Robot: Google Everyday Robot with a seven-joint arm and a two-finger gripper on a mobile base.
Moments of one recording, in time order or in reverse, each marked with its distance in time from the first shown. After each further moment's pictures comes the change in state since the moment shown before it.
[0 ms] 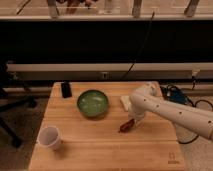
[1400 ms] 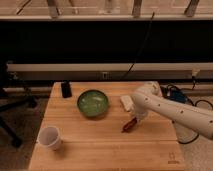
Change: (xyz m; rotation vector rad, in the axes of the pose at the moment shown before) arm 0.013 0.006 -0.003 -0.011 0.016 -0.085
